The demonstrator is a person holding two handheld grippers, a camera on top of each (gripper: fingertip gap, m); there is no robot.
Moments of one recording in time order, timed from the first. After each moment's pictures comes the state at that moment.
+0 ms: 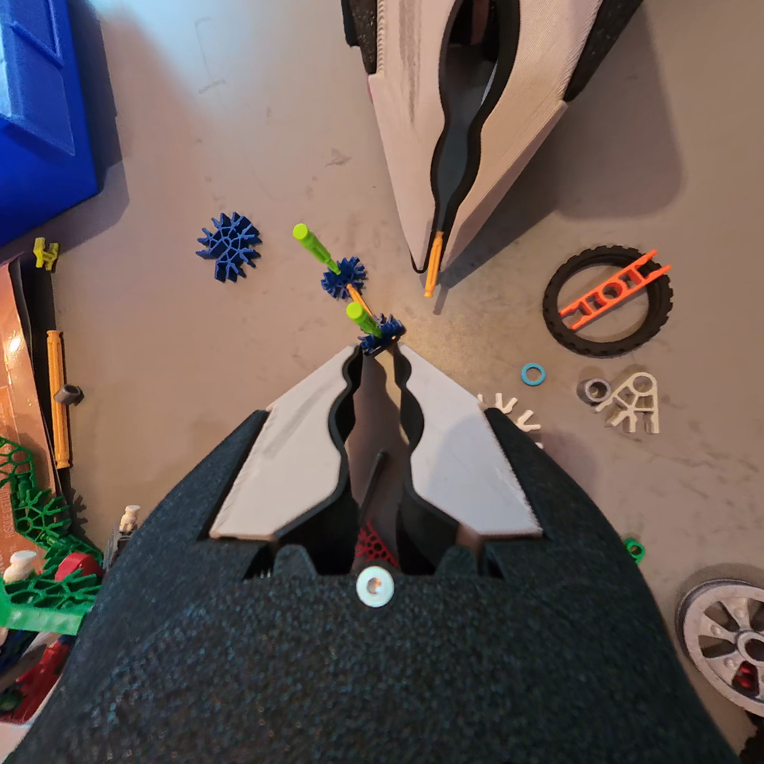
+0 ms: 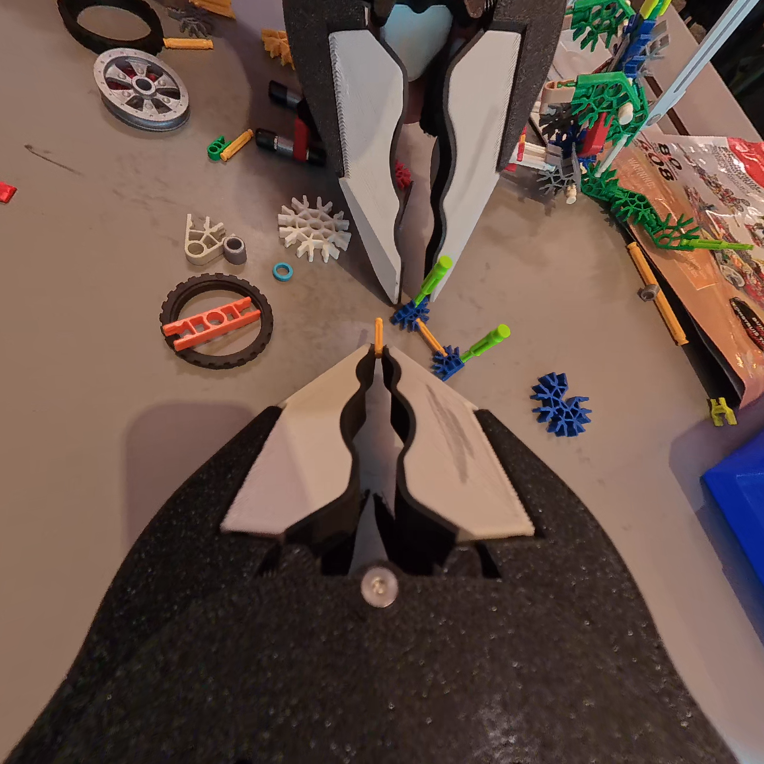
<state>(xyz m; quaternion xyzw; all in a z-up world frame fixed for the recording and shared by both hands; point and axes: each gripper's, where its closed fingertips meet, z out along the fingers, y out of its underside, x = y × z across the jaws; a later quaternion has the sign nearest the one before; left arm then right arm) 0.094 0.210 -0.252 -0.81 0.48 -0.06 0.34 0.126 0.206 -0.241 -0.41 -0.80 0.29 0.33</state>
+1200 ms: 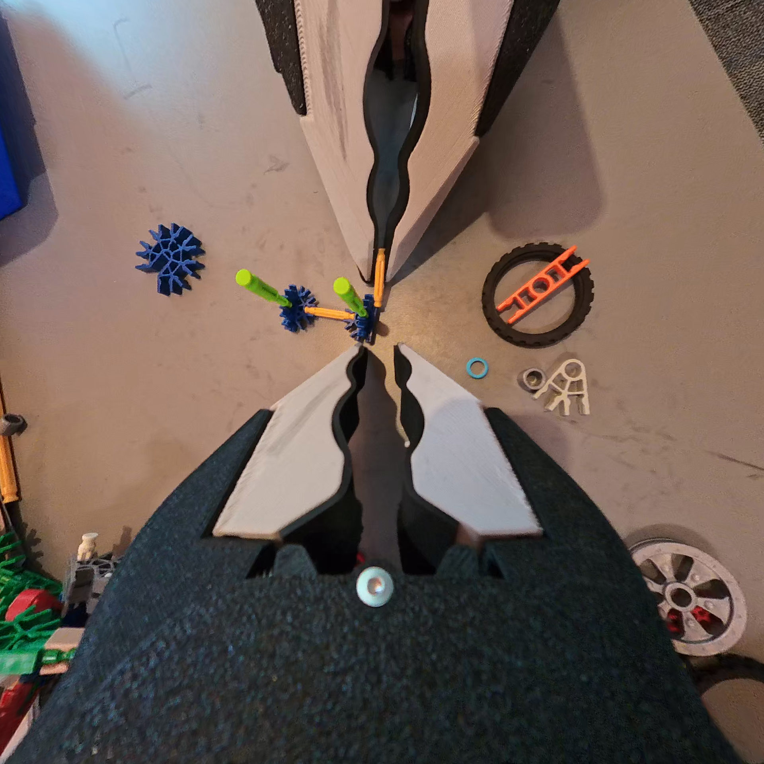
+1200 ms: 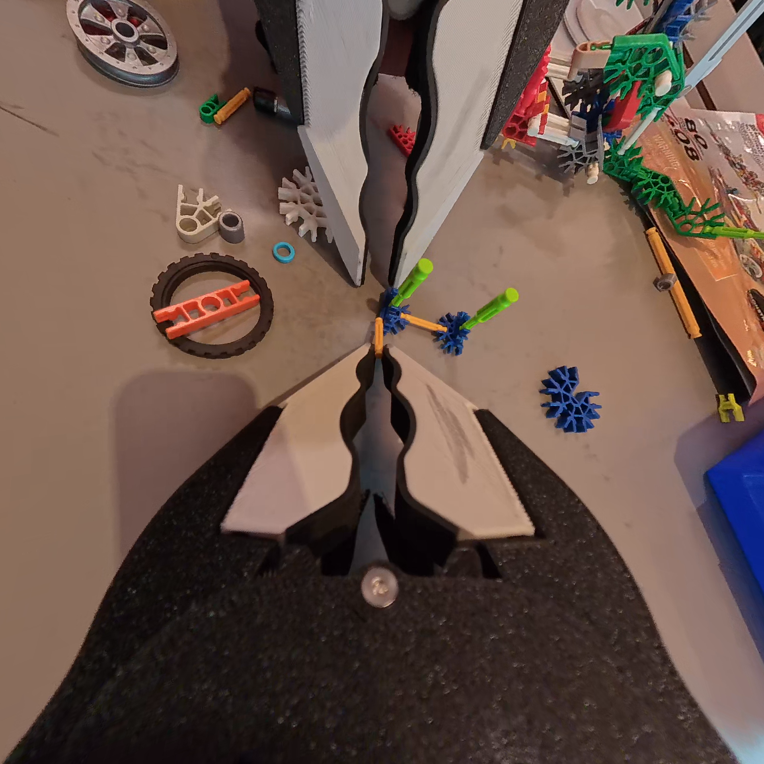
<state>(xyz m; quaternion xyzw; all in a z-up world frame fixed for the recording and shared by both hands) 0.107 0.190 -0.253 -0.80 0.51 -0.09 0.31 0.127 0.206 -0.251 -0.41 -0.81 0.26 0.32</state>
